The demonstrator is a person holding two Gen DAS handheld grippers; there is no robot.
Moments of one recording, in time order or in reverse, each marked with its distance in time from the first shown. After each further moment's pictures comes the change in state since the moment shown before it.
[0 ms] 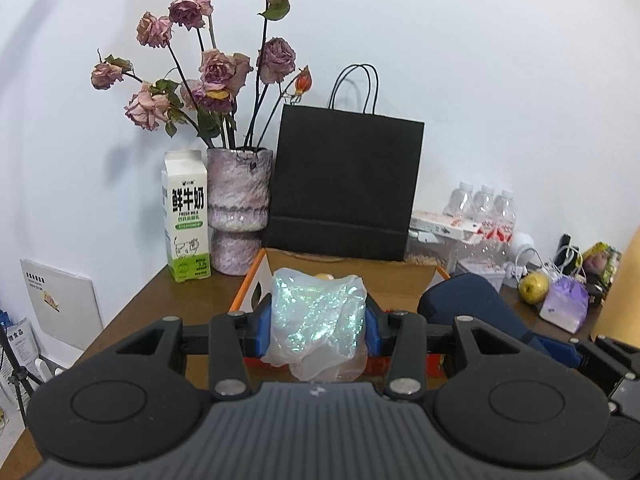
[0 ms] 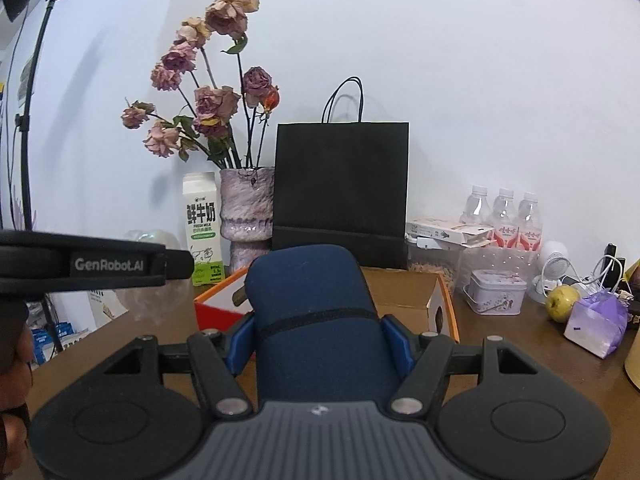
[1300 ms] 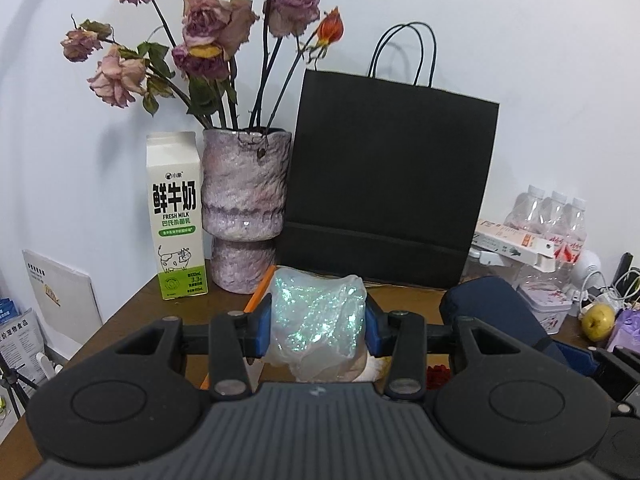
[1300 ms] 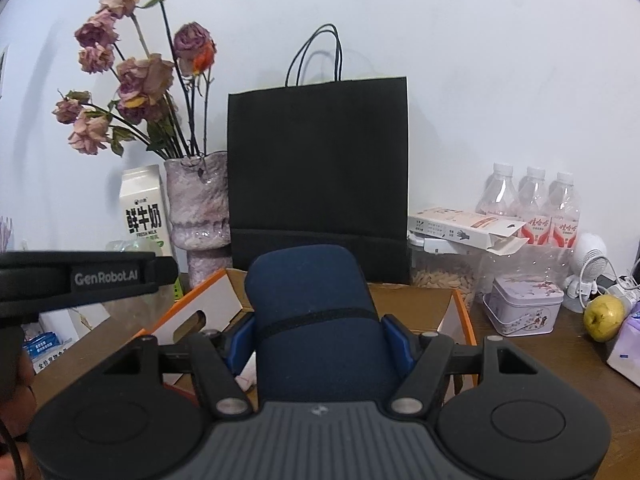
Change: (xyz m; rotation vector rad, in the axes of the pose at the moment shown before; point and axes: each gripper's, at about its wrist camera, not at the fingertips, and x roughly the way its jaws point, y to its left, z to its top) left arm 0.143 0.001 0.034 -0.042 0.061 0.102; right arm 0.148 -0.041 0.038 0.046 0.080 -0.003
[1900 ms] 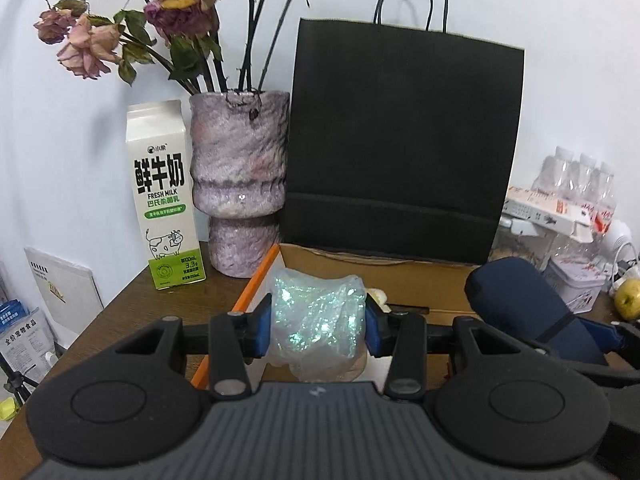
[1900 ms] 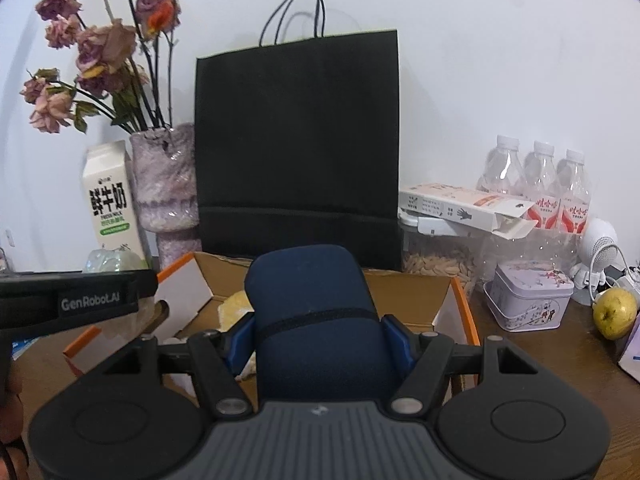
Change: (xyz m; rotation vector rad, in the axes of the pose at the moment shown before) left arm 0.054 -0.007 -0.010 0.050 0.070 0.046; right arm 0.054 -0.019 -0.001 0.008 0.066 -0.027
